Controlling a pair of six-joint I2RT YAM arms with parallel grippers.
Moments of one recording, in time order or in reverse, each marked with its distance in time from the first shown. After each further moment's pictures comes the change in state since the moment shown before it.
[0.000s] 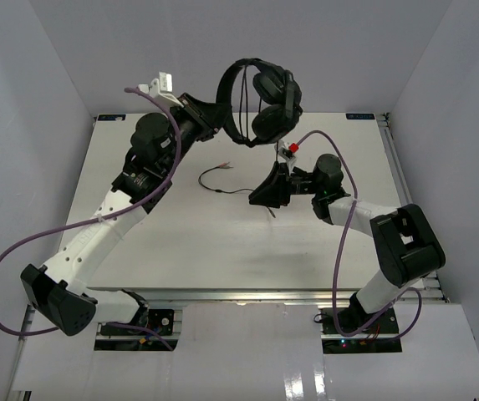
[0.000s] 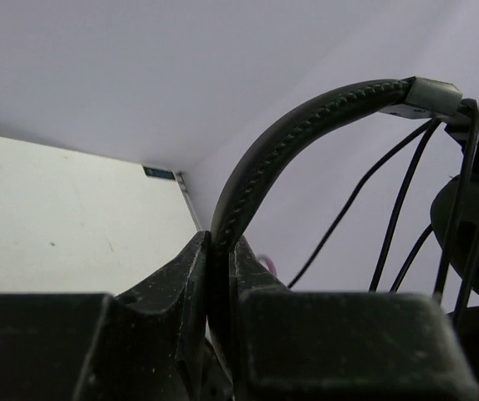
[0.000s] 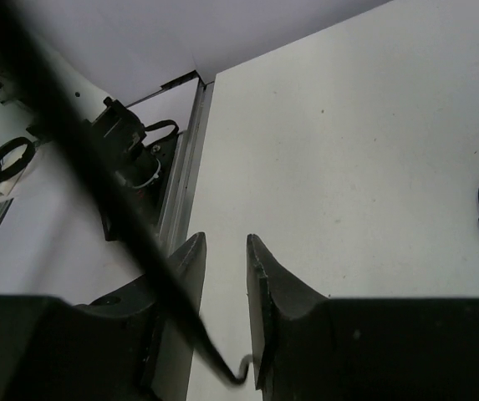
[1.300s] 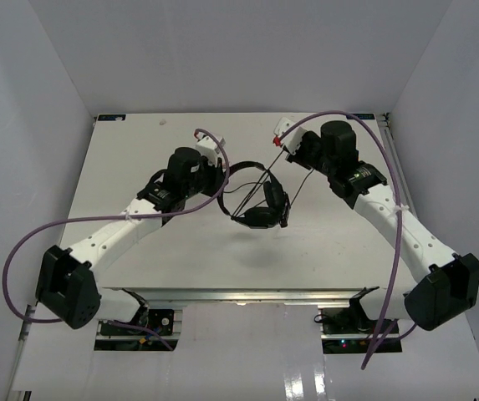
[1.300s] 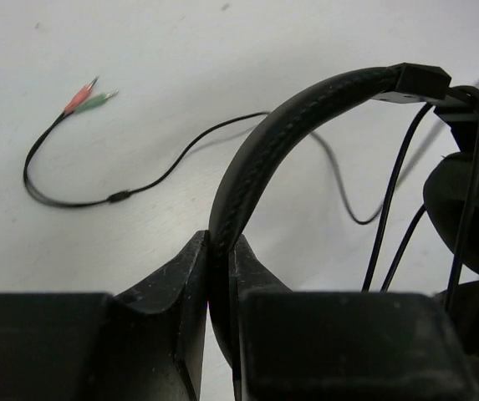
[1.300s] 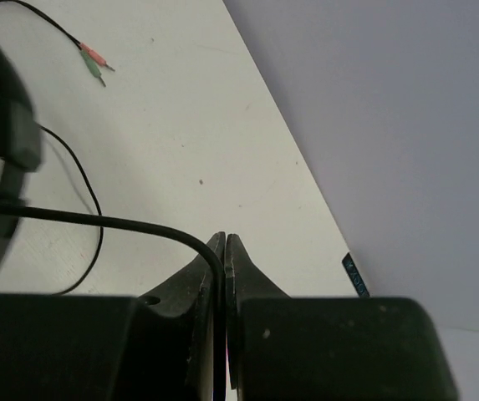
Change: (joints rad) left arm 0.008 0.045 -0.340 -0.204 0.099 0.597; right arm 0.064 -0.307 0.403 -1.189 1.079 -1.269
